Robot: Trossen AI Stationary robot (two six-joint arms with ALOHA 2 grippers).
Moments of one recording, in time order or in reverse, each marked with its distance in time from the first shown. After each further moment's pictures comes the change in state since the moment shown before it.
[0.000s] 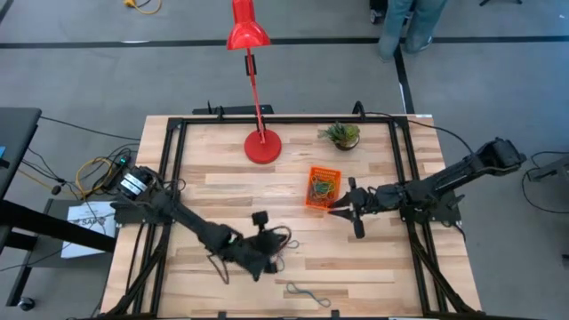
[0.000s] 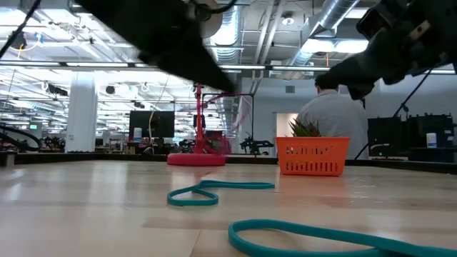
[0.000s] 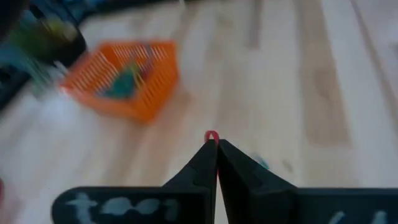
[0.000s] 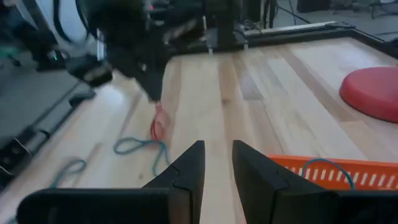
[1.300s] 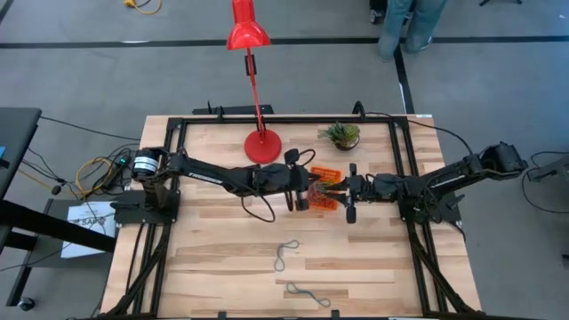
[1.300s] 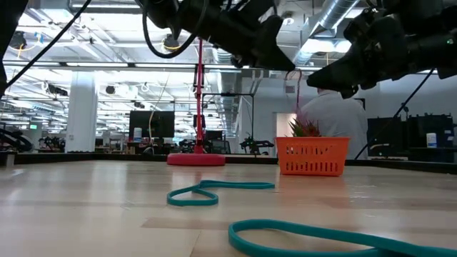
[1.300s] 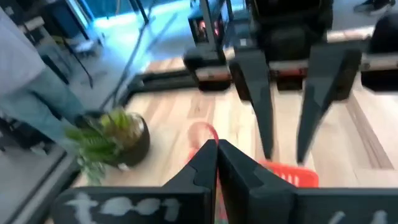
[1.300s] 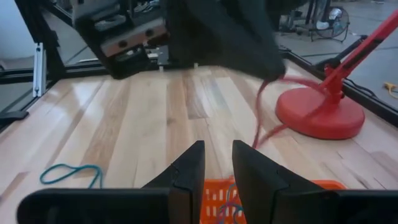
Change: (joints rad) left arm 0.502 0.011 0.151 0.286 0.451 0.438; right arm -0.158 0.016 0.000 0.065 0.025 -0.092
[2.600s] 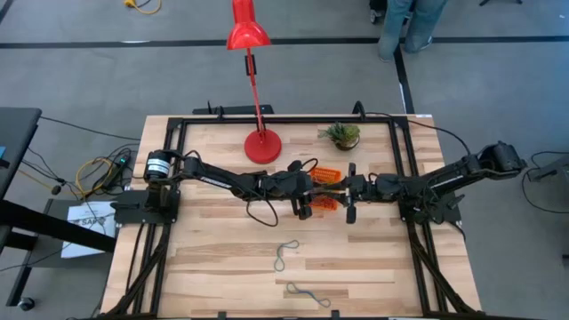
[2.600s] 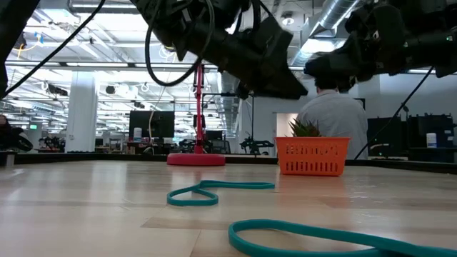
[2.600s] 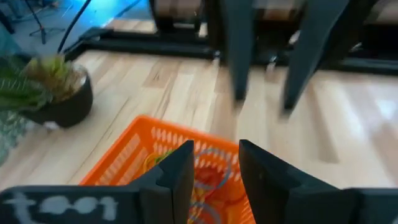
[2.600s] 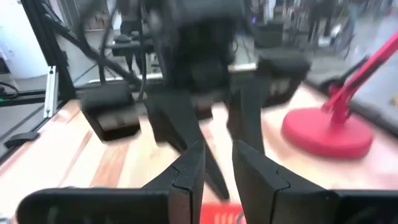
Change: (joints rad) left arm -0.010 0.106 0.000 0.029 0.101 -0.249; right arm 0.014 0.024 0.001 0.105 0.000 -0.001
